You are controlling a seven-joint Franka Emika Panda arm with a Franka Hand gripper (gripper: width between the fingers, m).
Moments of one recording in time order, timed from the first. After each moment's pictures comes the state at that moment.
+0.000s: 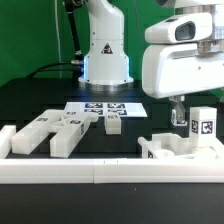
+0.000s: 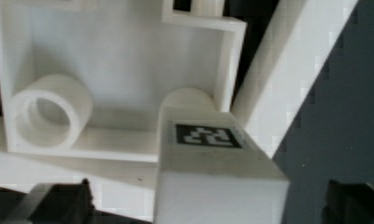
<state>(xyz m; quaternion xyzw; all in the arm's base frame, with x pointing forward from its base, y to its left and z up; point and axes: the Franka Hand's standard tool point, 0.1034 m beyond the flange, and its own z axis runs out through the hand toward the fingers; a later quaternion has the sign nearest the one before) 0.610 0.120 0.082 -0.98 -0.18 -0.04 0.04</state>
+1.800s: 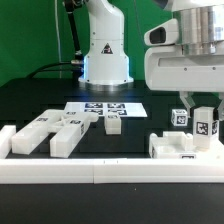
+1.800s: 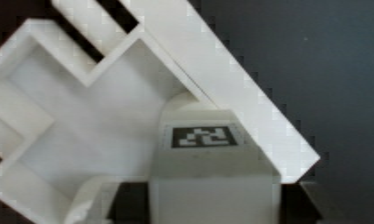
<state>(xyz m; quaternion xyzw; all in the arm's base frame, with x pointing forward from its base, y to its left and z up) 0.613 0.125 0.081 -0.91 0.40 -0.01 0.08</state>
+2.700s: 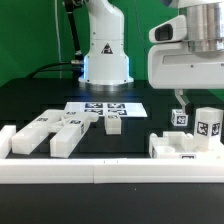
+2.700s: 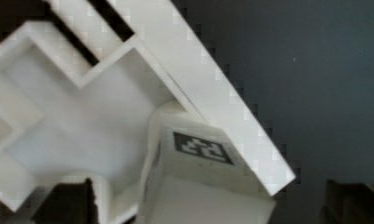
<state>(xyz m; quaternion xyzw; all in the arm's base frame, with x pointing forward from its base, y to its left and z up) 0.612 0.134 0.085 -0.97 0.23 -0.02 0.07</state>
